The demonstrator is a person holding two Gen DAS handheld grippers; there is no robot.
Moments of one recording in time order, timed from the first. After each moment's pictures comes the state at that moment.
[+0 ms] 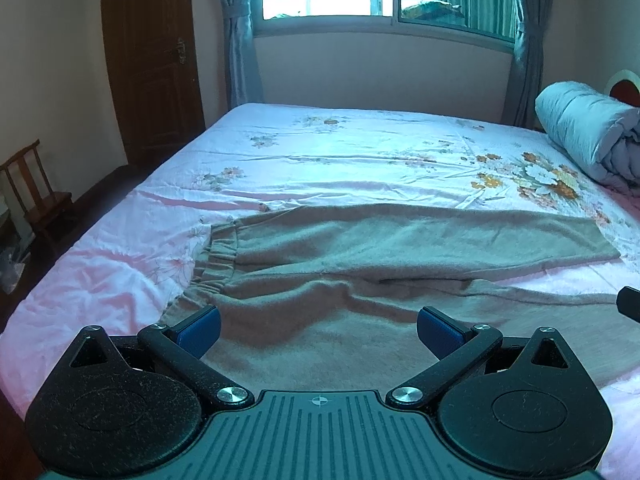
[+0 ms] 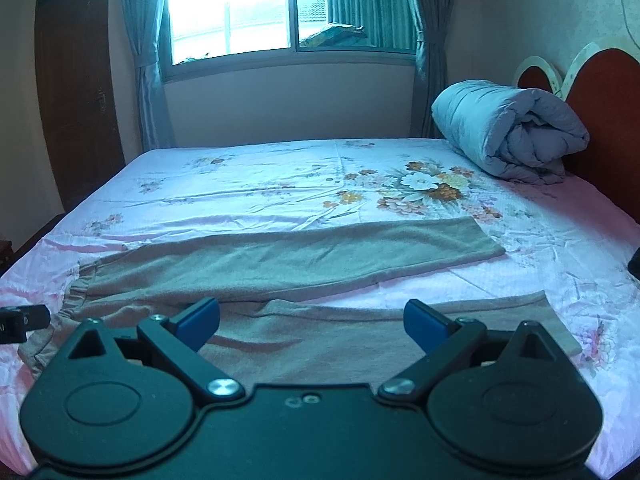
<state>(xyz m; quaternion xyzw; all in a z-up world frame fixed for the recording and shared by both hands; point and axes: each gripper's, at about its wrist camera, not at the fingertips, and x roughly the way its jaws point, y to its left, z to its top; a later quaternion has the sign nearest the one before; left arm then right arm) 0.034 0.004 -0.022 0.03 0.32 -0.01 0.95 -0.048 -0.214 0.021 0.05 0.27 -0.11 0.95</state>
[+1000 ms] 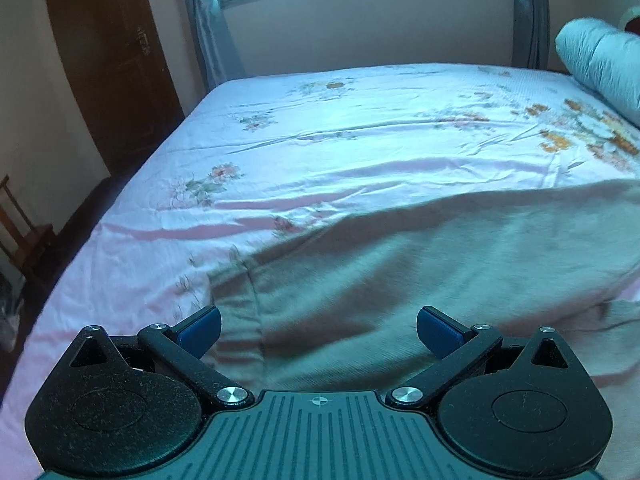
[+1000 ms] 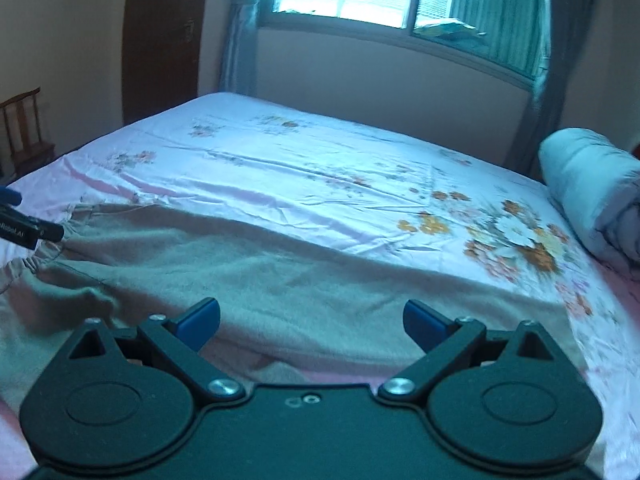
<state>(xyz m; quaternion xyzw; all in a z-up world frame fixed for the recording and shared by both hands) 0.266 0.050 -0.098 0.12 0.37 -0.02 0.92 0.131 -0.226 -0.022 -0.08 0.32 0.02 0.94</state>
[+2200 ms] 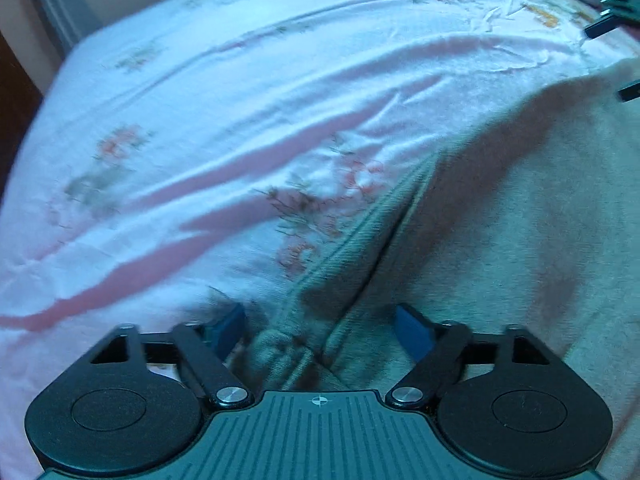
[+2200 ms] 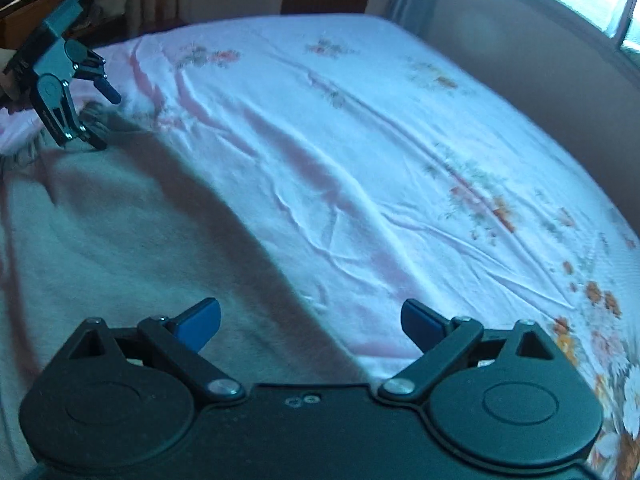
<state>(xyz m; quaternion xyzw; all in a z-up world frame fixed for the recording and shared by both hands) 0.457 0.110 -0.199 0.21 0.49 -0.22 0.82 0.382 -0.242 -0.099 -0.23 0.41 0.27 0.84</state>
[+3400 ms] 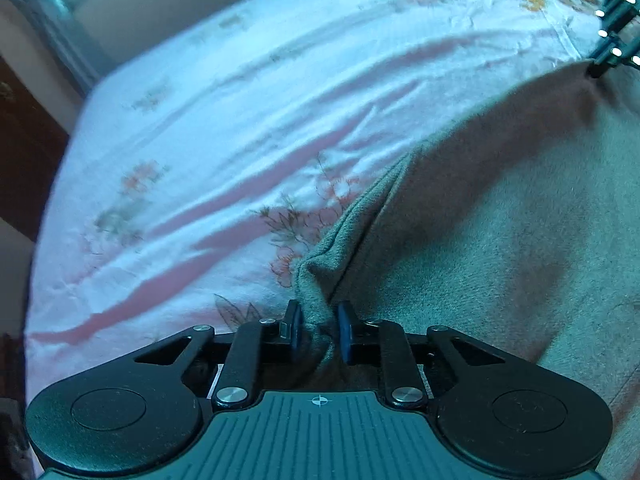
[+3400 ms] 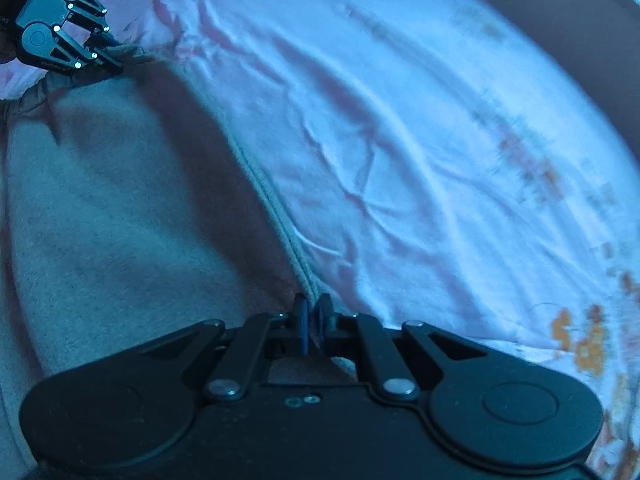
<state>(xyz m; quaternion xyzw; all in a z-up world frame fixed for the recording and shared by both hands) 0.418 0.088 -0.183 0.27 0.43 -0.17 0.84 0.377 -0.227 -0.117 -0.27 0.48 0.28 0.79</state>
